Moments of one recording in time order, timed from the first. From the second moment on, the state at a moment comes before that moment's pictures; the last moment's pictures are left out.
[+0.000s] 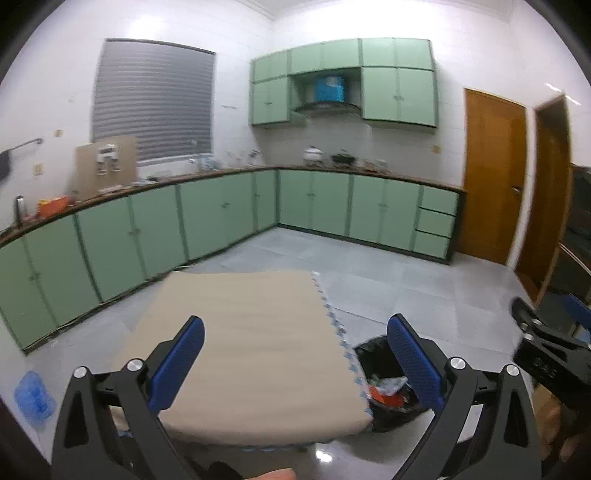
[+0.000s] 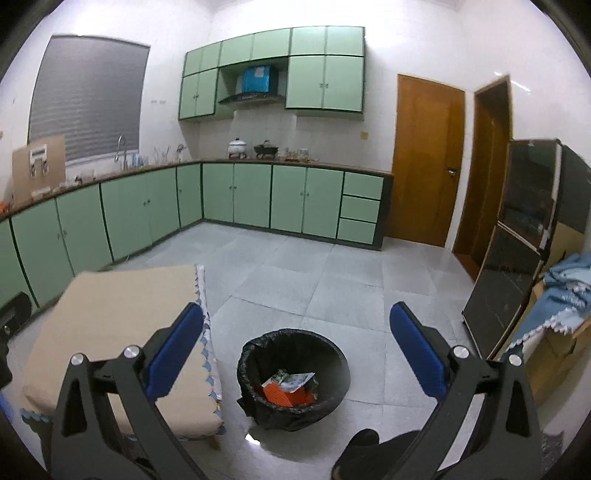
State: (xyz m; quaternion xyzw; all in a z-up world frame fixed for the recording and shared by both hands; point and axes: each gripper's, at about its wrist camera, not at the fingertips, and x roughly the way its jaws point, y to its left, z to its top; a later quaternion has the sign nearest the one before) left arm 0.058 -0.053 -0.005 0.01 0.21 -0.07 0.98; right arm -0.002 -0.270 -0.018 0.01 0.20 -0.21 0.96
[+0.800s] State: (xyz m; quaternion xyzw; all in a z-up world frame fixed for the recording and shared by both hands) left arm 0.031 -0.039 0.005 0.00 0.17 -0.03 0.98; right arm -0.010 -0.258 -0.023 0.03 0.20 -0.20 0.96
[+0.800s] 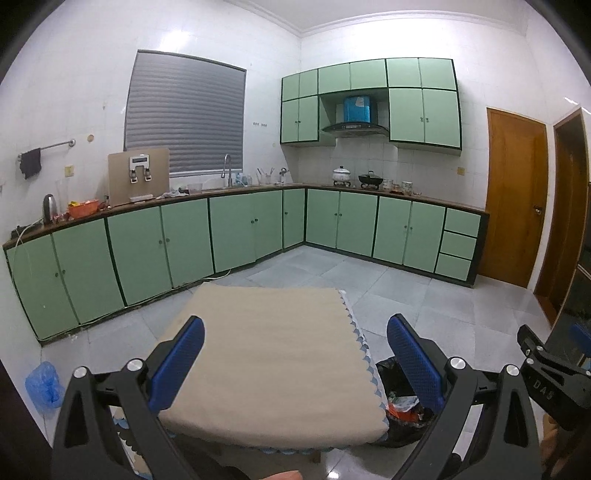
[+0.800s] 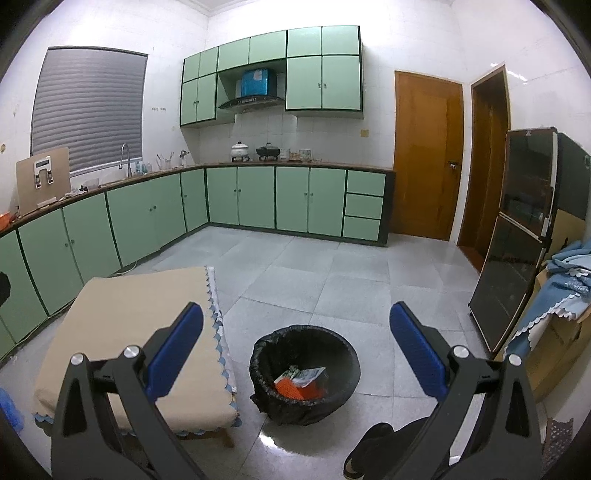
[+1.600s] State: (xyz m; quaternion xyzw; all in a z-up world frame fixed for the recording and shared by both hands) left arm 0.029 -0.039 0.000 0.01 0.17 -0.04 0.98; right arm -0.014 -0.270 -0.022 0.04 0.21 -0.20 0.96
